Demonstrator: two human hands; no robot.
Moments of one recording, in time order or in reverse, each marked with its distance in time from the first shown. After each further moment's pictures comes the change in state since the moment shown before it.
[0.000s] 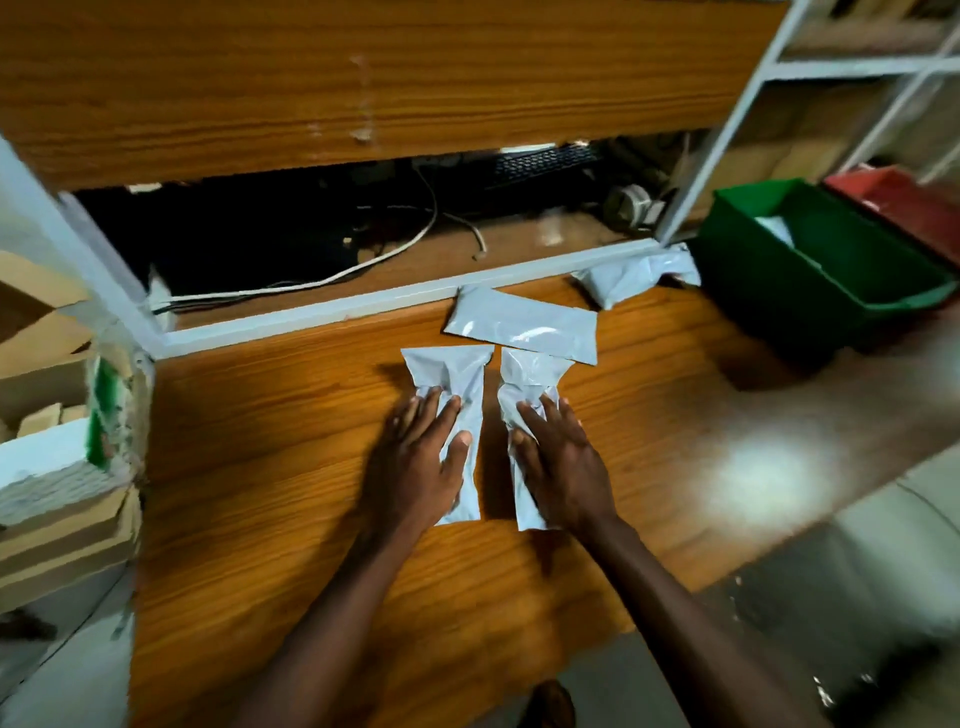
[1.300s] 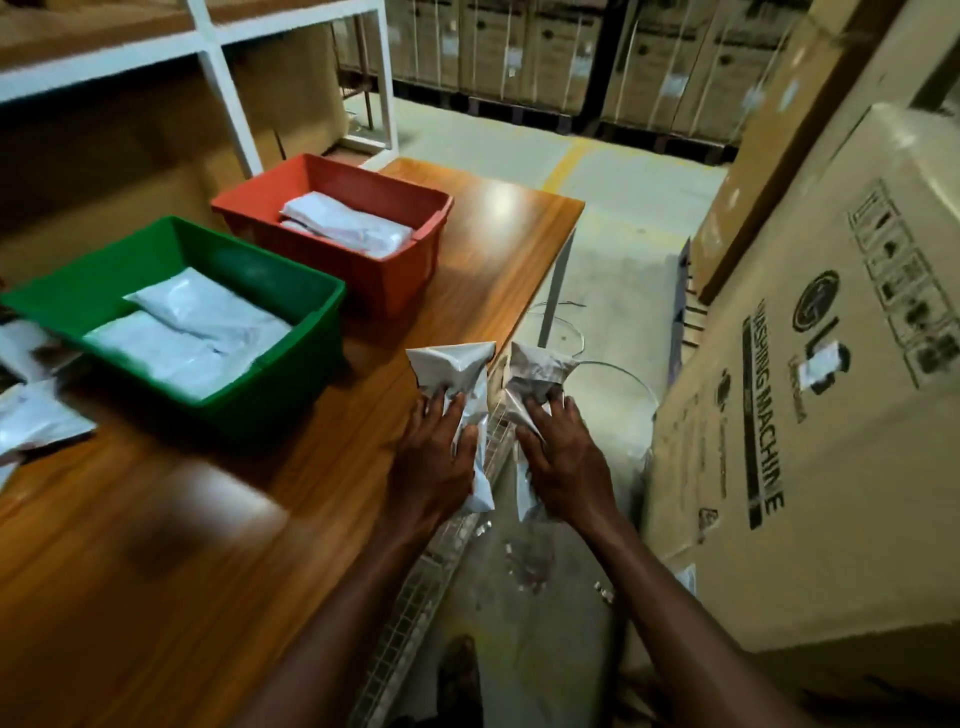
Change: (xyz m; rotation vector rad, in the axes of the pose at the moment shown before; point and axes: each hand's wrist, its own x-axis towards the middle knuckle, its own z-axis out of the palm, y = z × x) left_hand 0.103 0.587 0.426 -0.165 -0.477 0.544; right_hand -0.131 0.544 -0.367 -0.102 0.421 0.671
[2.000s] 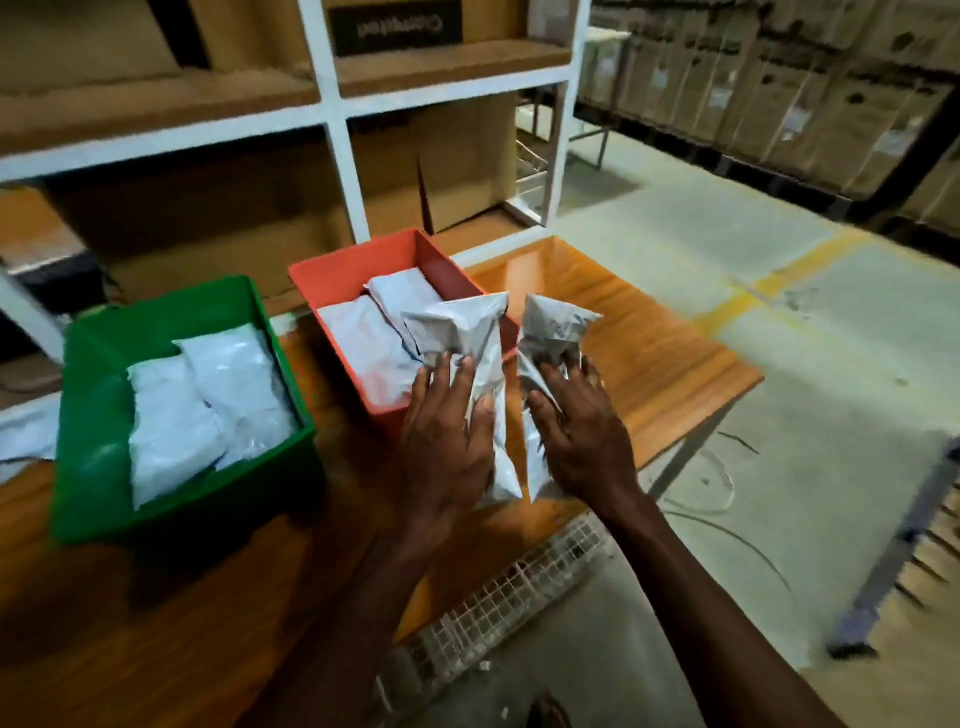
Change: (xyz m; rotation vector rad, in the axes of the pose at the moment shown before) left_hand 0.281 0.054 -0.007 0.118 0.605 -0.301; right_hand 0.378 0.012 -0.015 0.201 -0.141 -0.566
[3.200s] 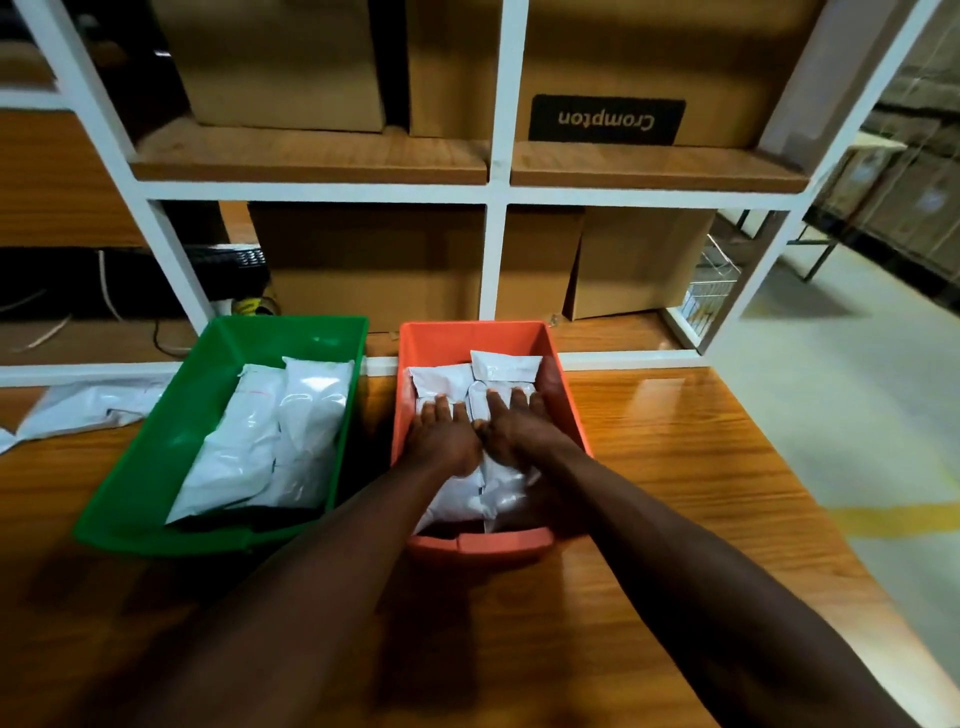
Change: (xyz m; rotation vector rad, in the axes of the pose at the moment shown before) left_hand 0.176 -0.130 0.040 0.557 -0.525 -0.705; right_hand 0.245 -0.020 0.187 -0.386 -0.795 -0.336
